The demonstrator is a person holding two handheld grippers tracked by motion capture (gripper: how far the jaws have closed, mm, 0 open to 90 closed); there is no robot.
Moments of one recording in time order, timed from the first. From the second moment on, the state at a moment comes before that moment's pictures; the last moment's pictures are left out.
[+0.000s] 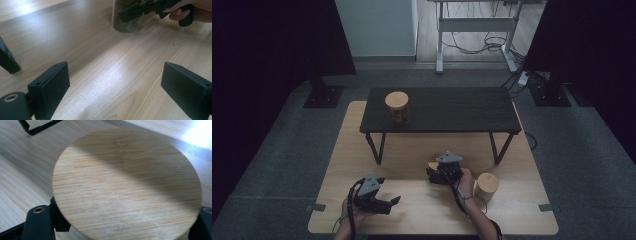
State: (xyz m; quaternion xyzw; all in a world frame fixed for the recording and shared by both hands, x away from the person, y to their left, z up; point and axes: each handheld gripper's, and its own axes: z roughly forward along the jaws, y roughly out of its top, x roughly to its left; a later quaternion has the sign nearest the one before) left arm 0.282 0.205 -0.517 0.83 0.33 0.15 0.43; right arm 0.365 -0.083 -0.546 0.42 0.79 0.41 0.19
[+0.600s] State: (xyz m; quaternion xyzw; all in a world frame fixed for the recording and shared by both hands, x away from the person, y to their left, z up) left arm 0.282 0.204 -0.518 0.83 0.33 0.15 0.43; right arm 0.351 -0.088 -0.526 0.41 0.78 0.43 0.21
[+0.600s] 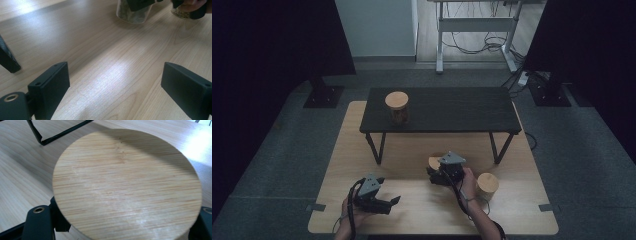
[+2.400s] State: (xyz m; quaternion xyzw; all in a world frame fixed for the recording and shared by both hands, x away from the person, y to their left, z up) left arm 0.282 0.202 -0.520 0.83 0.32 0.15 0.42; right arm 0.301 -0.121 -0.472 0.38 0.76 0.49 0.20
